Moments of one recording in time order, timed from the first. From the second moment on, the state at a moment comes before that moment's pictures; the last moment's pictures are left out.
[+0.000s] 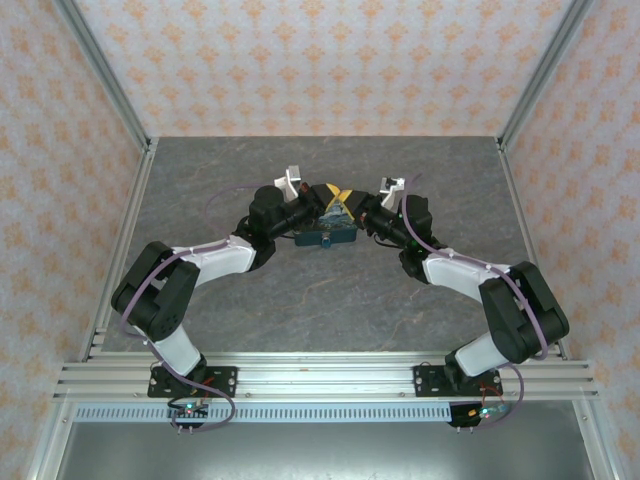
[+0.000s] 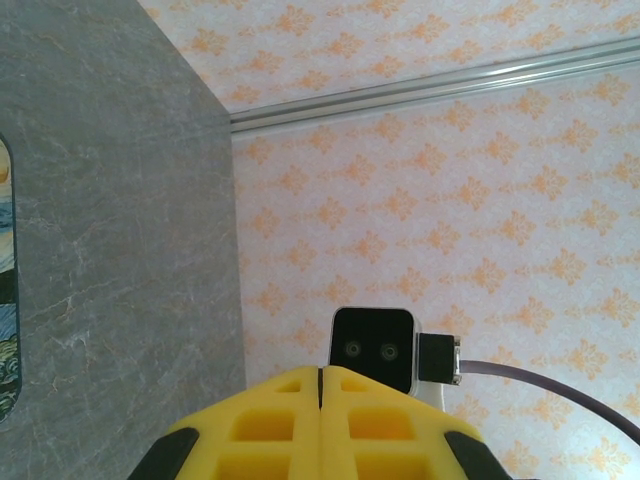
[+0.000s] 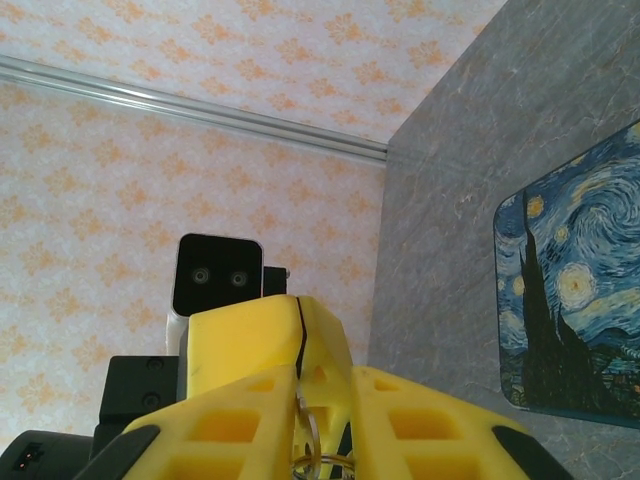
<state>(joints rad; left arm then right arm) -0.51 1.68 0.89 0.73 0.34 -1.36 0.46 1.49 0.69 0.72 -0.44 1.27</state>
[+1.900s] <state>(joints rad) -0.52 1.68 0.89 0.73 0.34 -1.36 0.45 1.50 0.68 0.75 -0.45 1.29</state>
